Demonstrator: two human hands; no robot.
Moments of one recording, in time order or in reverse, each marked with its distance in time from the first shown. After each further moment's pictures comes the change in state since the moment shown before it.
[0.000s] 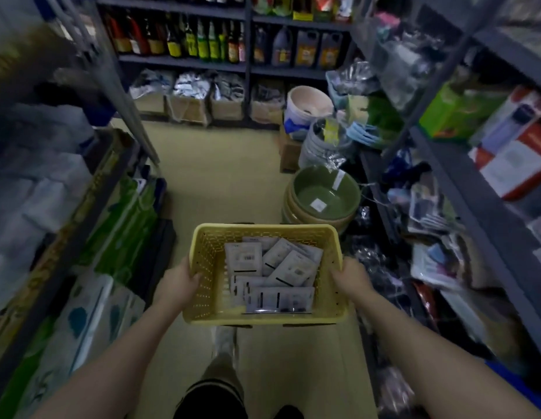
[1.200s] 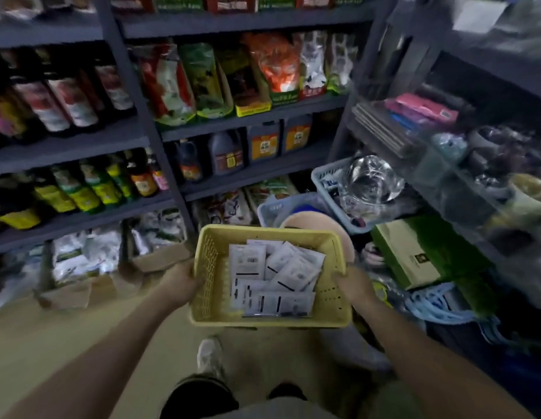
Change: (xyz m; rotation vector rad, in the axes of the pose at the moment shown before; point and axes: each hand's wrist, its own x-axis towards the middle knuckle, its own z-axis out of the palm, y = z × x) left_hand 1.005 0.491 -0.141 0.090 -0.364 0.359; right_hand 0.876 -0.433 -0.187 0.216 0.223 0.250
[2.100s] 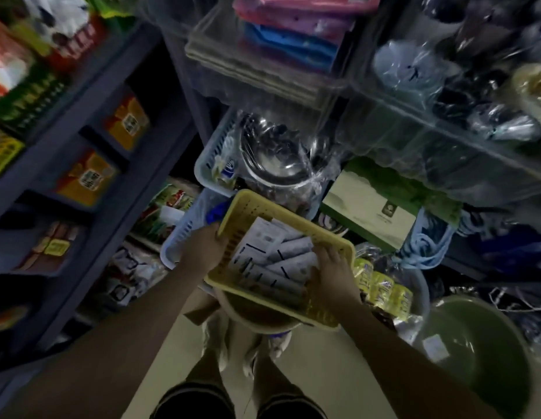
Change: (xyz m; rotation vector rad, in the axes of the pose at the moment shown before) left_hand 0.375 0.218 0.157 0.456 -0.562 0.483; right_hand 0.191 0.006 0.004 -0.050 0.143 0.384
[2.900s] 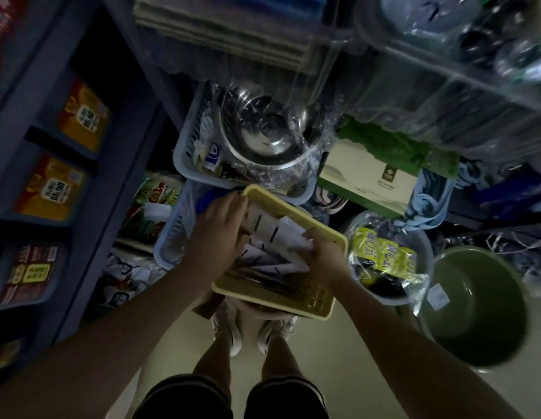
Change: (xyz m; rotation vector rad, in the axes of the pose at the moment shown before) left_hand 0.015 0.003 -0.001 0.456 0.108 0.607; right_hand 0.021 -0.021 0.029 0.384 0.047 0.170
